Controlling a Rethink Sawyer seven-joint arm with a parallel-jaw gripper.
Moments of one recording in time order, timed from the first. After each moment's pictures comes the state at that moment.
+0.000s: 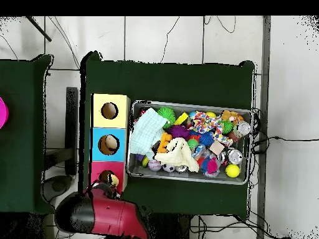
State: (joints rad) arm 0.32 -0.82 -0.25 2.12 0.28 0.33 2.05
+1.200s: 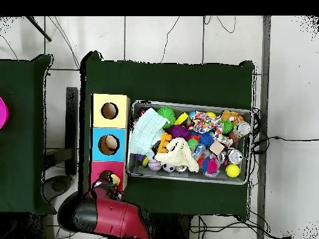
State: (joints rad) arm 0.32 -0.81 -0.25 2.14 0.35 0.30 2.06
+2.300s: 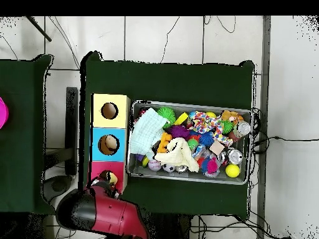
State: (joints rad) arm 0.31 -0.81 -0.23 2.14 0.39 0.30 2.06
